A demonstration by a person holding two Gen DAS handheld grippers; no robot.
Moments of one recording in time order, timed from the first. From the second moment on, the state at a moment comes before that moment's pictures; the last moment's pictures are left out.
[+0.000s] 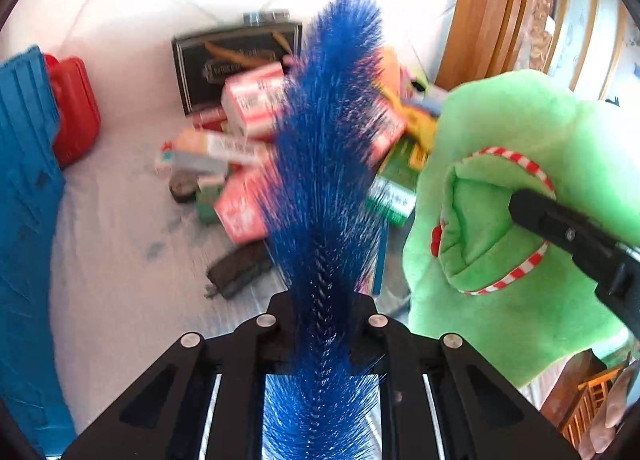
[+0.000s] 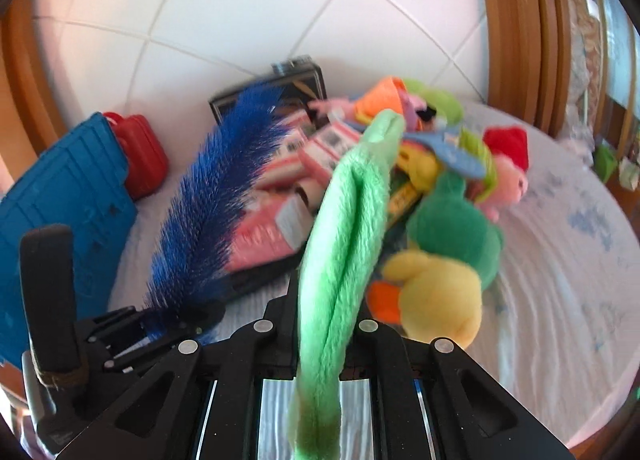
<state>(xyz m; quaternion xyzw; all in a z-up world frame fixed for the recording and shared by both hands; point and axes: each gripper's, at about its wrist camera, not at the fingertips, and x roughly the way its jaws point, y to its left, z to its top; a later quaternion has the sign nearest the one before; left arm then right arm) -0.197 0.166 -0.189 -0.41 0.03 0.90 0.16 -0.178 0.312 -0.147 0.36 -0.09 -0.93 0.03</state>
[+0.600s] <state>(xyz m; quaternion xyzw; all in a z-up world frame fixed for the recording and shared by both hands) -0.179 0.087 0.041 -0.28 -0.04 0.96 0.01 -0.196 0.244 0.051 0.19 -0.01 -0.96 0.18</state>
